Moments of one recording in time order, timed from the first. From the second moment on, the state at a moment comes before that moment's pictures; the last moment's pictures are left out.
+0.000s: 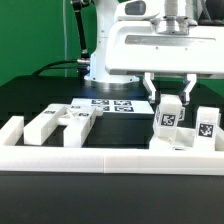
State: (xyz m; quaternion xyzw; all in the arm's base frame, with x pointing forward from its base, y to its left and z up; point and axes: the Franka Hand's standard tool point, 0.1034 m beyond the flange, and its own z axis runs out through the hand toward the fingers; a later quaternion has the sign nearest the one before) arm 0.617 0.044 0.093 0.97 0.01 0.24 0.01
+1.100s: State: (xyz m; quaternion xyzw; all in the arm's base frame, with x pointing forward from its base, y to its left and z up) arm 0.616 0.045 0.090 0.95 0.01 0.30 0.02
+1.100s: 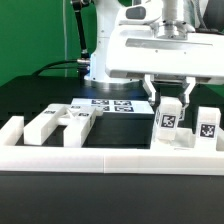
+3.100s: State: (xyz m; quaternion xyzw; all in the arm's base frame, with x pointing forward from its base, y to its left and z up) arm 0.619 0.043 0.094 1.00 0.02 0.02 -0.02
